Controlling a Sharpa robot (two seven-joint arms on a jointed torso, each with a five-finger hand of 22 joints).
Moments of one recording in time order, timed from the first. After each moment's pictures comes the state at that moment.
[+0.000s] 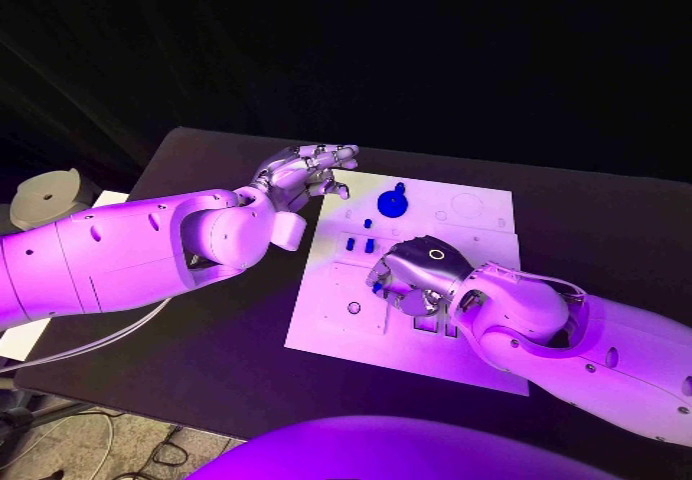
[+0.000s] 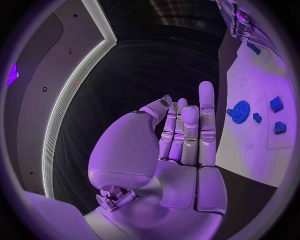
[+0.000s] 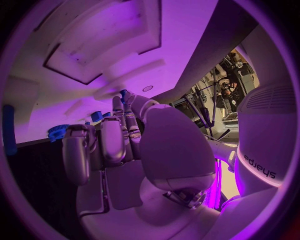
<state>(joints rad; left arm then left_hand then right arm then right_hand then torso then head) 1.19 -0.93 -0.05 1.62 0.17 -0.19 0.42 1.32 -0.05 0.38 -0.04 0.09 0.99 0.17 0.21 0.07 0.93 0.10 0.54 0.31 1.17 0.03 1.17 0.72 0.16 1.17 0.12 0.61 0.71 0.99 -0.69 0.01 1.71 -1.90 -0.25 -0.12 1.39 -0.12 0.50 0.02 0.07 1.16 0.14 0.06 0.10 1.17 0.08 0.06 0.06 1.46 -0.01 1.25 1.18 0.05 1.46 0.10 1.48 1.31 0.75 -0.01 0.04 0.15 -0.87</state>
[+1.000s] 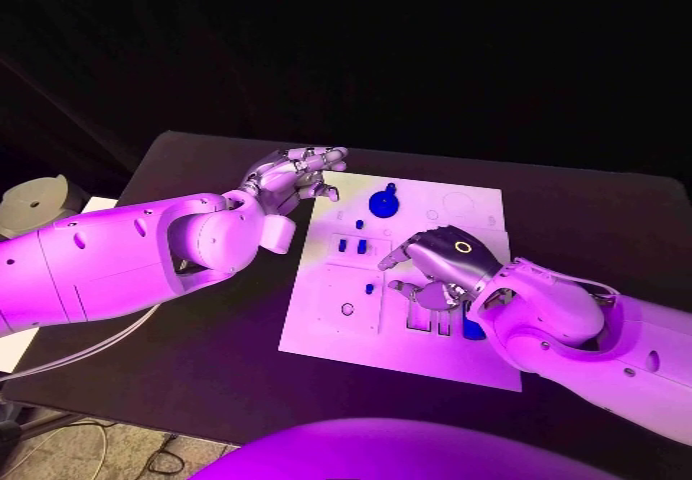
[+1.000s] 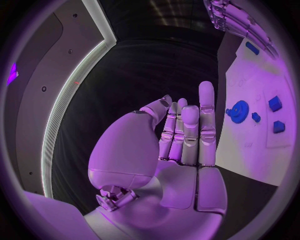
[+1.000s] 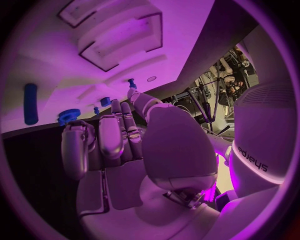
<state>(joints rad) 1.19 -0.94 -0.05 1.61 0.17 -0.19 0.41 1.32 -0.04 0.38 -0.04 0.09 0.99 0.17 0.21 0.07 0.93 0.10 0.54 0.31 1.17 0.02 1.17 0.72 0.16 1.17 0.12 0.61 0.71 1.00 -0.82 0.02 1.80 -1.88 -0.36 -0.12 1.37 -0.15 0.46 0.01 0.06 1.09 0.14 0.06 0.08 1.07 0.09 0.11 0.07 1.47 0.01 1.21 1.12 0.05 1.42 0.12 1.44 1.31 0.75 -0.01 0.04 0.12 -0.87</state>
